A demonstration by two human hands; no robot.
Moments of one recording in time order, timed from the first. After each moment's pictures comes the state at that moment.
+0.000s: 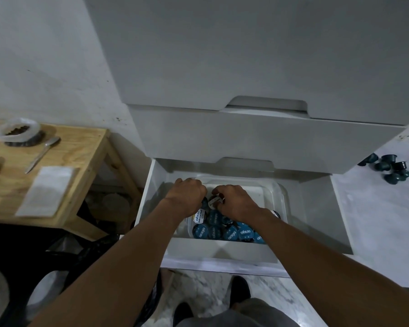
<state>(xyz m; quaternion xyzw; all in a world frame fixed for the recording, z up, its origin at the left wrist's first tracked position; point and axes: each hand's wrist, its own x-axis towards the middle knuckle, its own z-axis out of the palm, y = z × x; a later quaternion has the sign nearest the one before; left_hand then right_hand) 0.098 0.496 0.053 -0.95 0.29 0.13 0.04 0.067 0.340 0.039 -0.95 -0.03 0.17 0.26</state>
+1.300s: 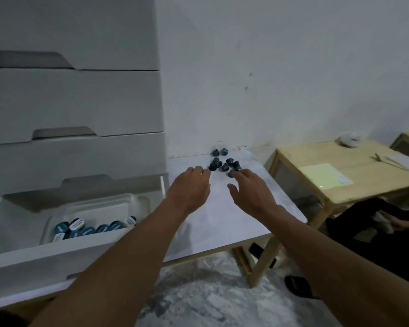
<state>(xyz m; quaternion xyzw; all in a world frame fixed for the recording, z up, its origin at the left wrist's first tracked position) -0.096 0.154 0.171 -0.88 0.43 -0.17 -0.09 -0.176 -0.005 0.164 -0.98 0.13 -0.15 0.09</state>
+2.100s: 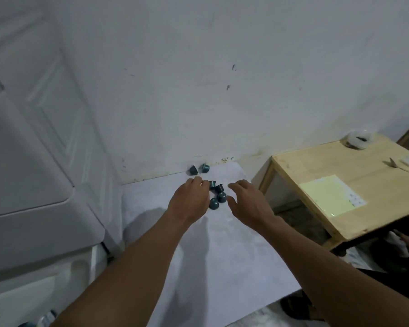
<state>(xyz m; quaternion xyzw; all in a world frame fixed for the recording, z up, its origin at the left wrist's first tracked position) 0.070 -0.047 0.114 -0.90 0.42 -0.06 -0.12 -0.024 -0.191 0.114 -0.98 0.16 -0.08 0.13</state>
